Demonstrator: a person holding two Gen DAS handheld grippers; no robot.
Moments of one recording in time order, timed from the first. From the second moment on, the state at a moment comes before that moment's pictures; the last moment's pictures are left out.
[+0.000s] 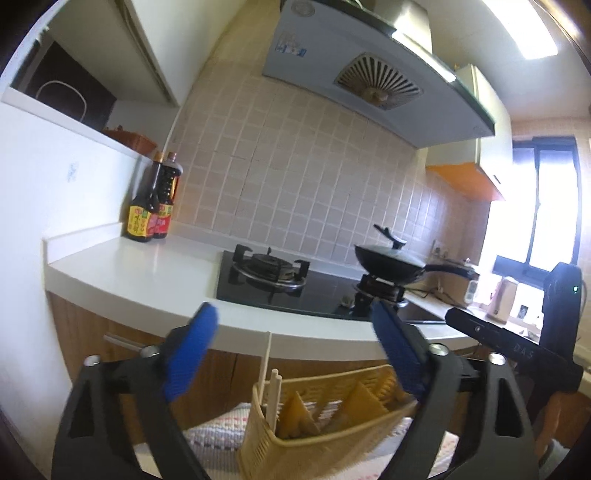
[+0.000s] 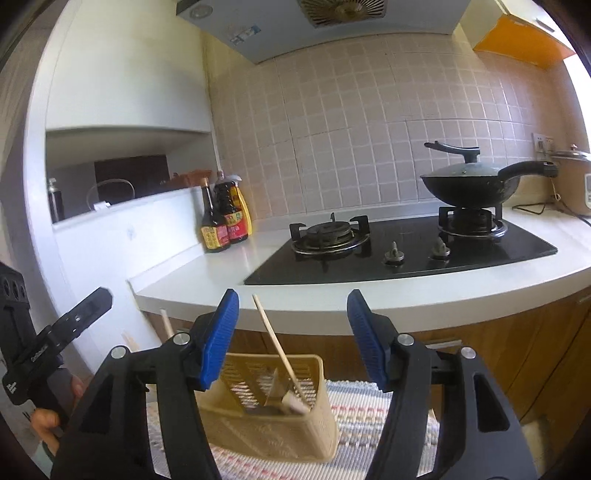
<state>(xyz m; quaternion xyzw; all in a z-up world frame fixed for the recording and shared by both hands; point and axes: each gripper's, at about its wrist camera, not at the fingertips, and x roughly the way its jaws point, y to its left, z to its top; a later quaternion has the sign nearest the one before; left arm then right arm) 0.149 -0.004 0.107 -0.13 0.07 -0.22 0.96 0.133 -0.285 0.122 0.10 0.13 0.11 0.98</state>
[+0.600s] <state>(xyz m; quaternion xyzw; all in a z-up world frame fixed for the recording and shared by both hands) 0.034 -0.004 0.073 -0.06 0.13 -0.14 0.98 -0.007 -0.245 0.059 0.05 0.17 0.07 0.98</state>
